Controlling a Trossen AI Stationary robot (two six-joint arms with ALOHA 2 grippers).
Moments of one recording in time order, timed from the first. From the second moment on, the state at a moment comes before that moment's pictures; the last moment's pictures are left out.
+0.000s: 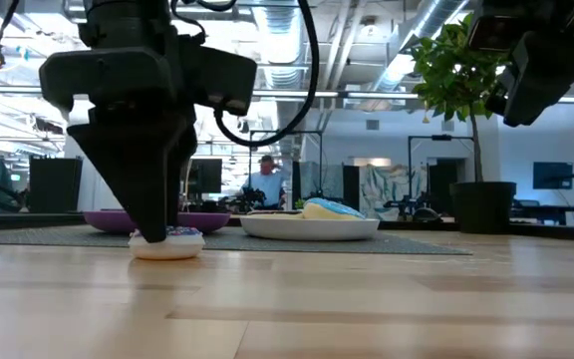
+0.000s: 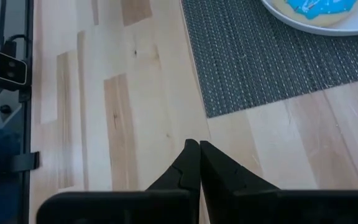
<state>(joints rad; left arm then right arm) -0.40 1.92 1.26 -0.69 -0.16 -0.61 0.31 1.01 0.66 -0.57 0.00 0.52</state>
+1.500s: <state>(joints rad) -0.38 1.98 1.26 -0.62 -0.12 -0.63 0.31 1.01 0.66 -0.57 0.00 0.52</state>
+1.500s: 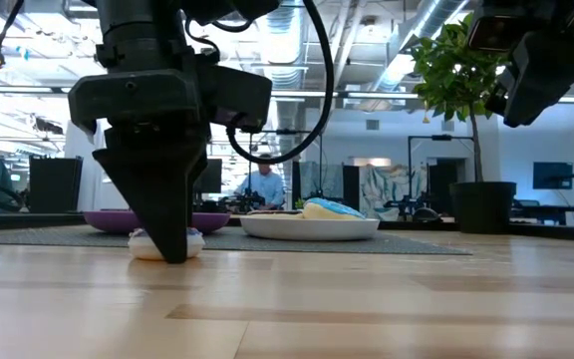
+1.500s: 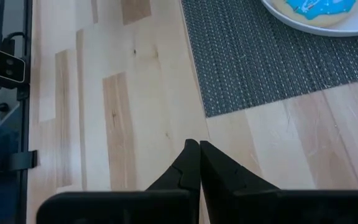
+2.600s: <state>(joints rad) -0.28 1.99 1.51 -0.90 -0.06 -0.52 0.31 1.01 0.66 -0.57 0.00 0.50</state>
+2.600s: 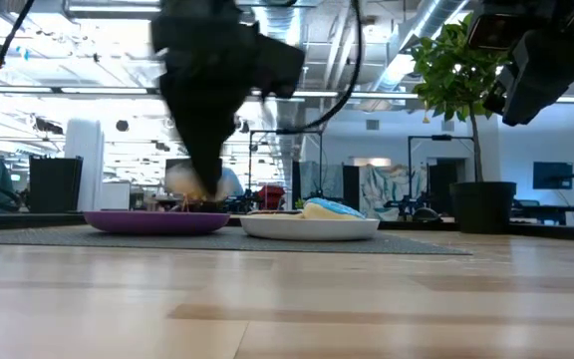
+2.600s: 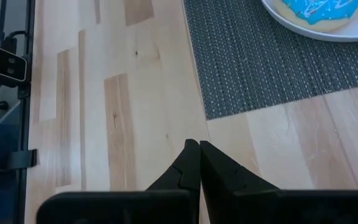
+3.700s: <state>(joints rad) 0.49 1.69 1.12 -0.72 0.06 -0.02 0.19 1.01 0.66 -0.50 0.09 0.65</state>
